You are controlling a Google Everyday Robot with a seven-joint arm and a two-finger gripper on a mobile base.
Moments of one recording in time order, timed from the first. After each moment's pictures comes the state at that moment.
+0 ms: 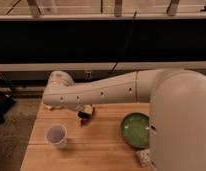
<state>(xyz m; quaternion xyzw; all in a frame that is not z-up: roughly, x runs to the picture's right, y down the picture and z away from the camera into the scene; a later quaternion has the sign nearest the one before) -0.094 0.113 0.725 -0.24 -0.03 -0.59 0.77</state>
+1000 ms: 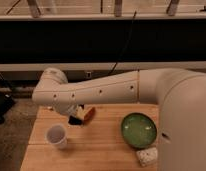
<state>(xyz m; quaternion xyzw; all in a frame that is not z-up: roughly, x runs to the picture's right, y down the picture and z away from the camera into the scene) -0.132 0.138 0.671 -0.25 -0.13 -0.62 0.74</state>
